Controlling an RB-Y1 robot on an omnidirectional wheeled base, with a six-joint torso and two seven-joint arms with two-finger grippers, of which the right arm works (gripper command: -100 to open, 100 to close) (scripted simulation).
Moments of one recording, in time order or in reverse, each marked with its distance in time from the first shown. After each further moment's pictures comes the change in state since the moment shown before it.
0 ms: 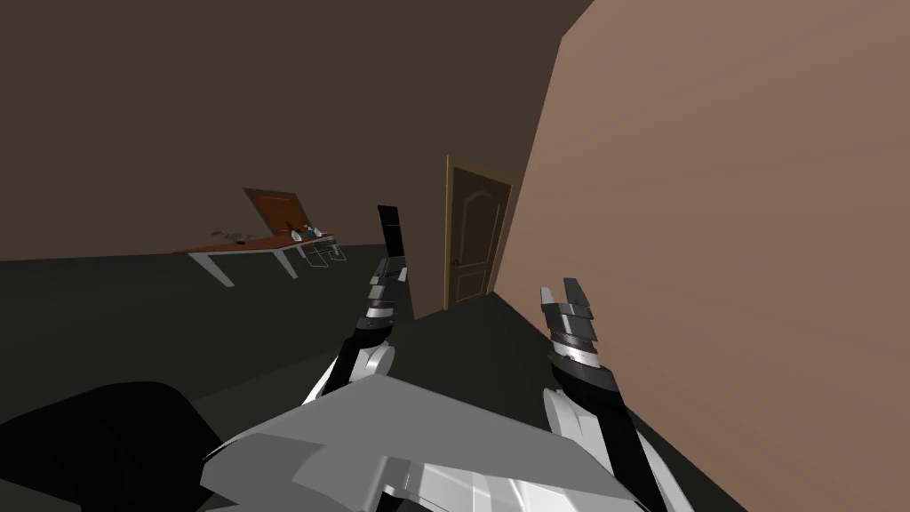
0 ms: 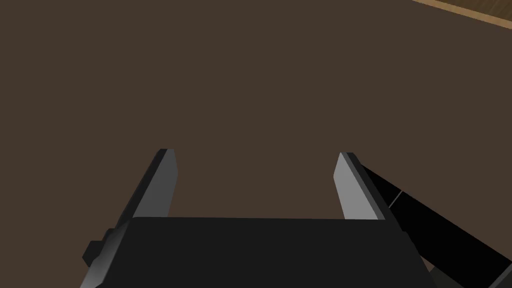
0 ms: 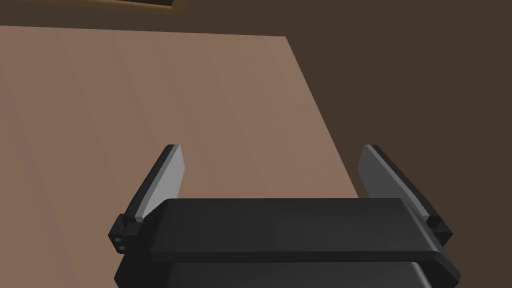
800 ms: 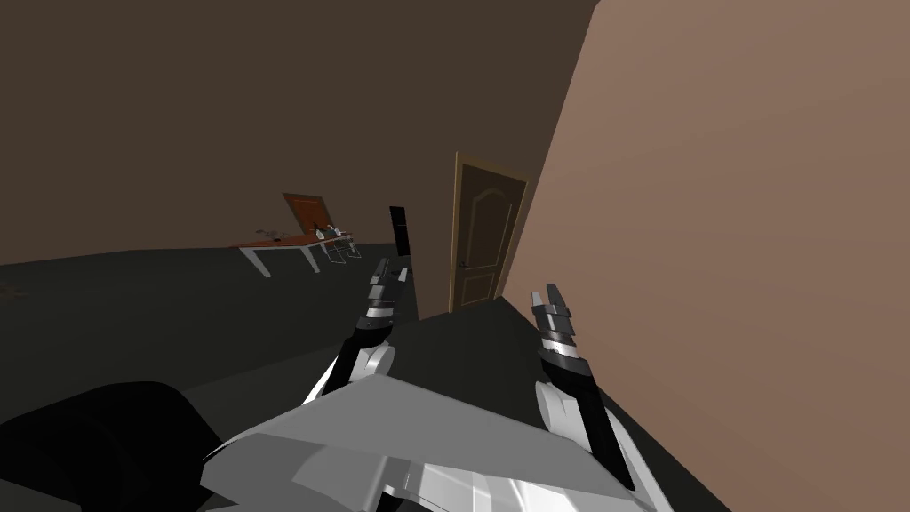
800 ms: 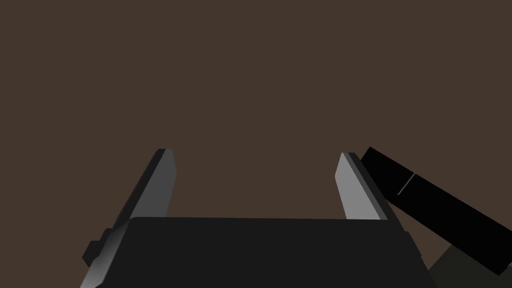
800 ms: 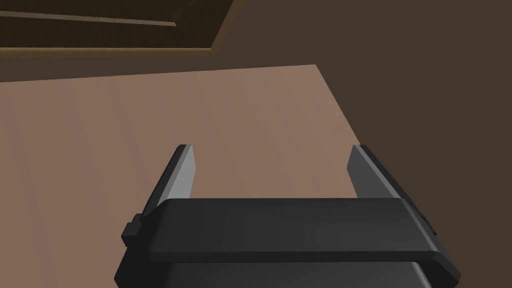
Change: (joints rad) arm -0.068 -0.031 -0.009 0.168 -0.033 -0.026 -0.003
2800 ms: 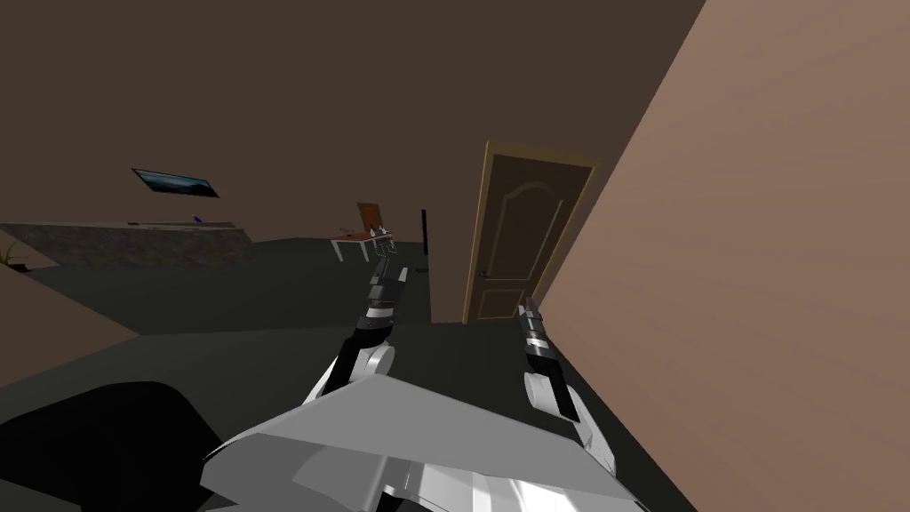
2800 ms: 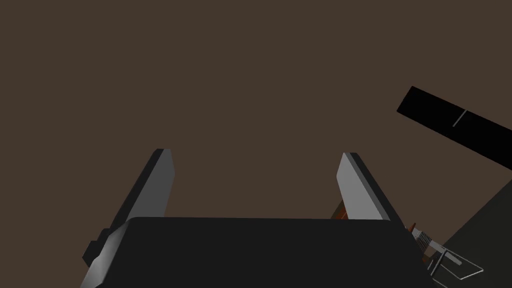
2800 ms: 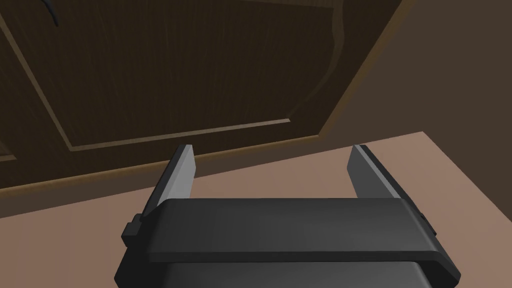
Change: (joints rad) arm -0.217 -0.085 -0.030 0.553 -0.112 -0.095 -0.013
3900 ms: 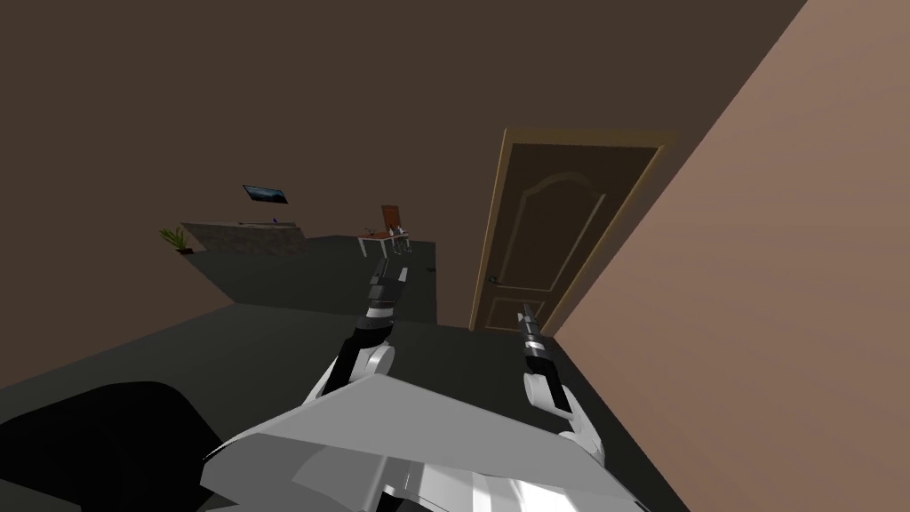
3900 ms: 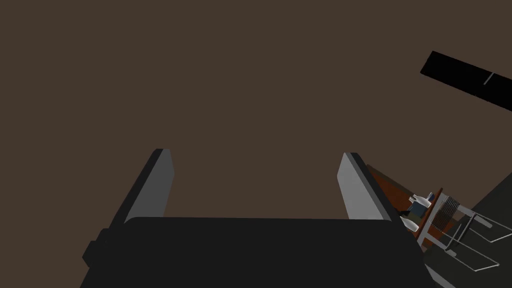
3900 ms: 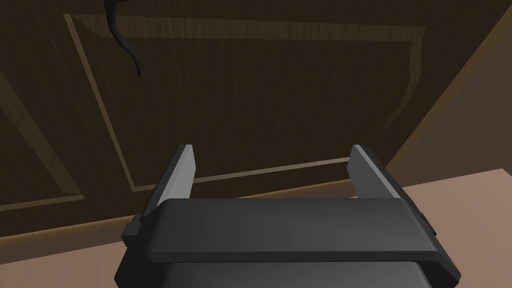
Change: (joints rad) arm -0.106 -0.040 -0.014 0.290 -0.057 -0.050 -0.007
